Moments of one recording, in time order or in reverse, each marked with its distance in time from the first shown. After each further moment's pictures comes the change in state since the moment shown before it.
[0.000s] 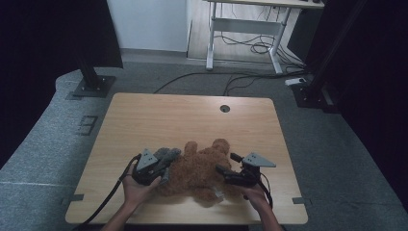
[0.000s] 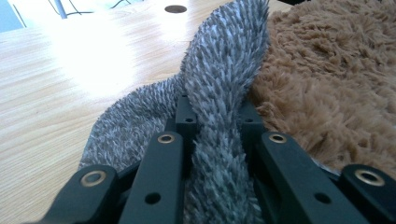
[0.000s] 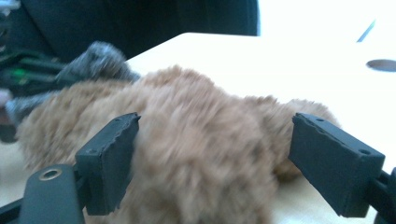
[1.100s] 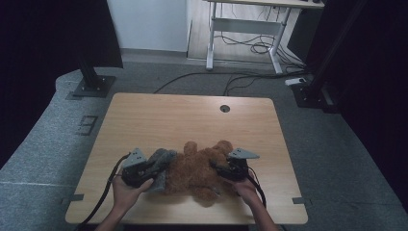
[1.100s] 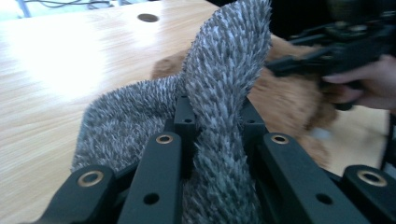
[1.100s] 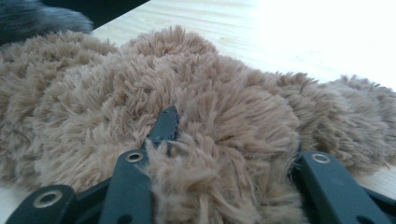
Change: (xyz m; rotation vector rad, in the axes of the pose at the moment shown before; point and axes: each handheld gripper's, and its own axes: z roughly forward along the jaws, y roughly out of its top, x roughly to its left) left arm -0.003 0.019 -0.044 -0.010 -0.144 -0.069; right arm 0.002 -0.003 0.041 0.167 -0.027 0.000
